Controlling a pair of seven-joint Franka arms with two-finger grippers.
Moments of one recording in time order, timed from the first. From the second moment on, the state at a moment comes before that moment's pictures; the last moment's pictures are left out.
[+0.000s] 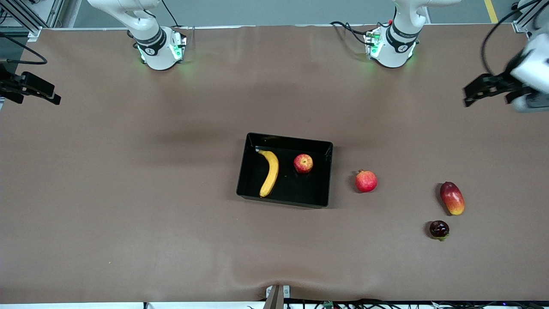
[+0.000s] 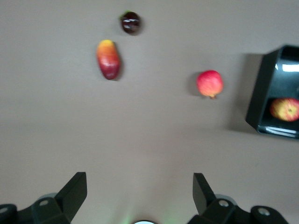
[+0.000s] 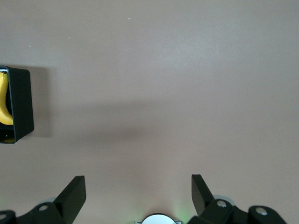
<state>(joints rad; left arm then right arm) -0.10 -0.01 -0.07 -1.55 0.06 1.48 -0.14 0.01 -0.02 -0.07 -1.50 0.04 1.40 0.01</state>
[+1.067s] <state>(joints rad) -0.55 0.52 -0.17 -1.34 0.06 1.83 -0.89 0.01 -0.02 -0.07 -1.50 0.04 1.40 0.01</state>
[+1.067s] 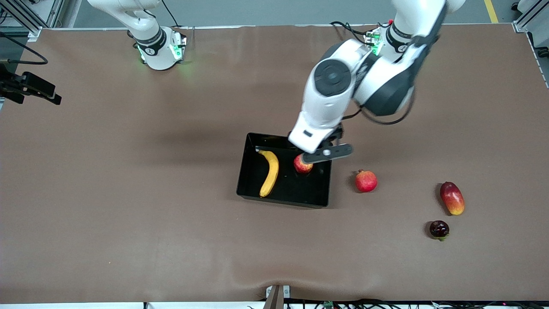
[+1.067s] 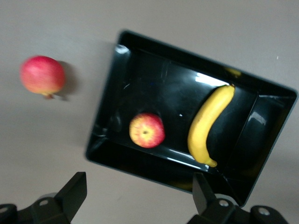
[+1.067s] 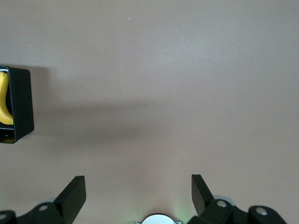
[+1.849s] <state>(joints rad) -0.58 0.75 -0.17 -1.41 0.10 1.99 -1.09 0.01 -0.02 -0.07 -1.50 0.04 1.40 0.01</state>
